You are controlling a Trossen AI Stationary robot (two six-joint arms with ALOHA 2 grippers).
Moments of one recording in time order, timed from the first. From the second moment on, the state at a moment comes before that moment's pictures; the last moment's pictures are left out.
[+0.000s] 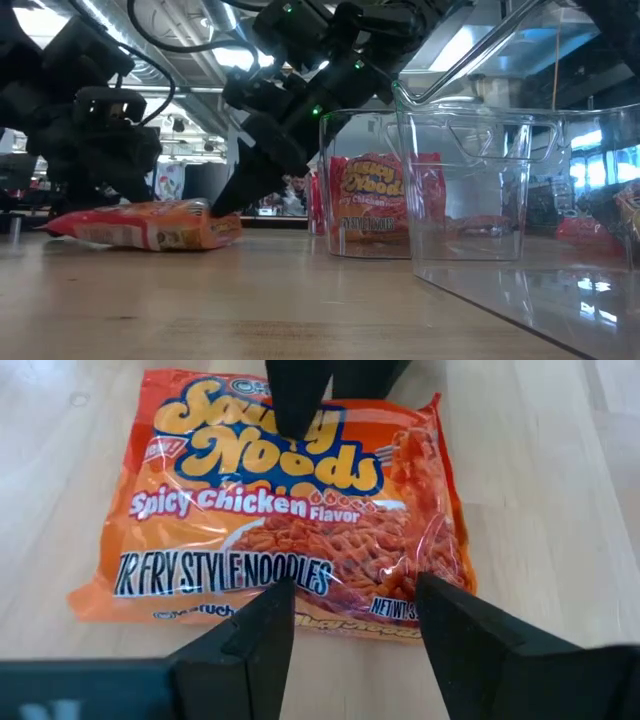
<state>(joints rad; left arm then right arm) -0.13 1.17 0.11 0.35 0.05 -1.16 0.08 2.20 1.49 -0.05 0.06 -0.09</state>
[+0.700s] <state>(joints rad) -0.12 1.21 0.09 0.59 -0.02 -1.05 0.08 2.20 1.48 -0.05 0.07 -0.08</state>
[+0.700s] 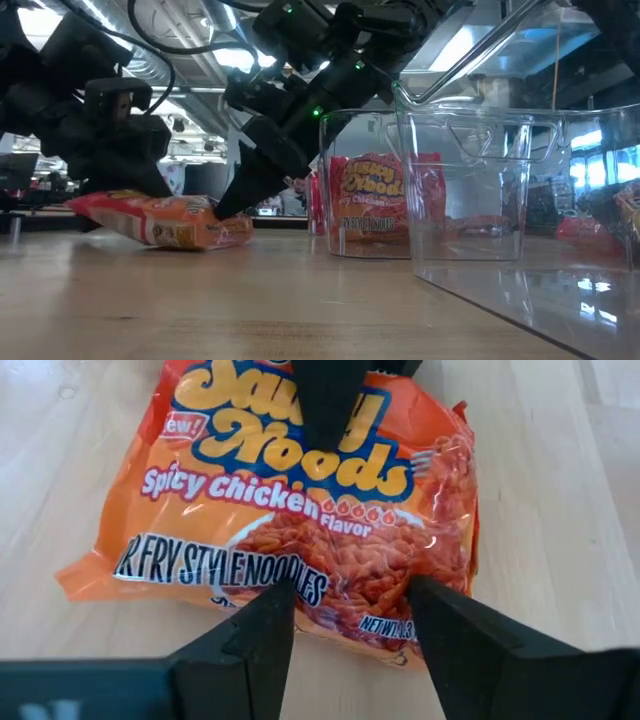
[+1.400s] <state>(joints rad) -0.12 1.18 0.13 0.57 0.02 -0.57 0.12 1.91 1.49 -0.36 0.09 -0.05</state>
